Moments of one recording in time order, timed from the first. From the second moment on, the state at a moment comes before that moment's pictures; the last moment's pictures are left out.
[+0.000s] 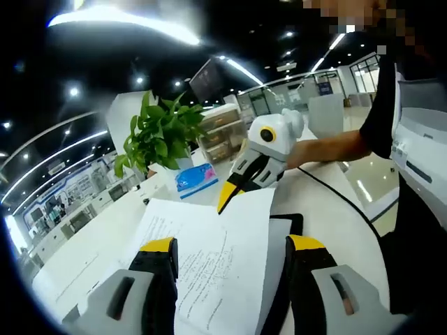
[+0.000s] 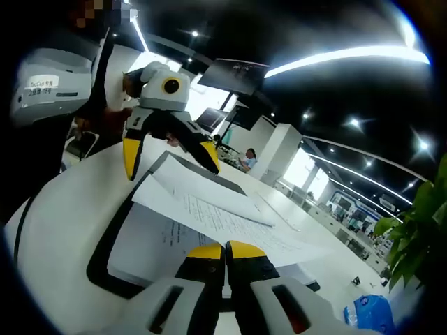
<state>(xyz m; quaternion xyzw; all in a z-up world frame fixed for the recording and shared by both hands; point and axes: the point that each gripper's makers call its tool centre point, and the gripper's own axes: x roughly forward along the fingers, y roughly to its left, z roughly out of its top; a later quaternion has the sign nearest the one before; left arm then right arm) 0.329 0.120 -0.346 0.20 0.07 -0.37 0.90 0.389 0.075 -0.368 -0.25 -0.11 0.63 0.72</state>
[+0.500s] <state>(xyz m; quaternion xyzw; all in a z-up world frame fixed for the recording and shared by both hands) 0.330 0.101 -0.347 0.24 0.05 -0.33 0.91 0.389 0.075 -0.363 -0.26 -0.12 0.62 0.73</state>
